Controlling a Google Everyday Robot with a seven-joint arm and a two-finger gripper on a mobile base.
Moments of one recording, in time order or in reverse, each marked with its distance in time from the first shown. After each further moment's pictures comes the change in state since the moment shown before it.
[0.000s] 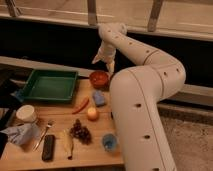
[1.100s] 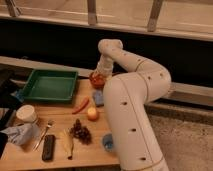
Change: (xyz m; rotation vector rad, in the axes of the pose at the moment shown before) arm 0.031 -0.032 0.104 0.107 0.177 0.269
